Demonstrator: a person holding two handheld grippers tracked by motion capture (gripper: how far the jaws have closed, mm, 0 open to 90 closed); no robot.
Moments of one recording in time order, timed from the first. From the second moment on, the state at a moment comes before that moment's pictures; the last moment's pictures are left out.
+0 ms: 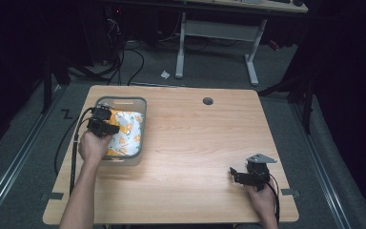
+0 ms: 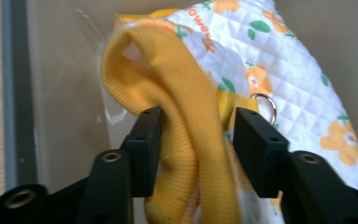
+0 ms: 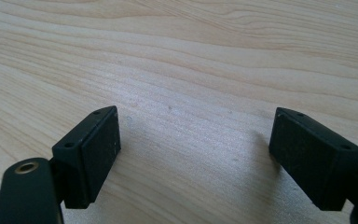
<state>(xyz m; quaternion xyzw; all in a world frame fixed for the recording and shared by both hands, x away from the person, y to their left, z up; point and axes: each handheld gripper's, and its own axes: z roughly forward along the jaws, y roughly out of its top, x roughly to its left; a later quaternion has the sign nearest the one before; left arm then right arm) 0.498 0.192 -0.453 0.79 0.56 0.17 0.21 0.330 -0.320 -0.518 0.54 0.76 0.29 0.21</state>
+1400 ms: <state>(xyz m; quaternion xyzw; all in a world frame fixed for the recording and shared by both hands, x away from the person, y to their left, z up) 0.438 0.149 -0.402 0.77 0.48 0.21 0.37 0.330 -0.320 -0.518 0.54 0.76 0.29 0.21</state>
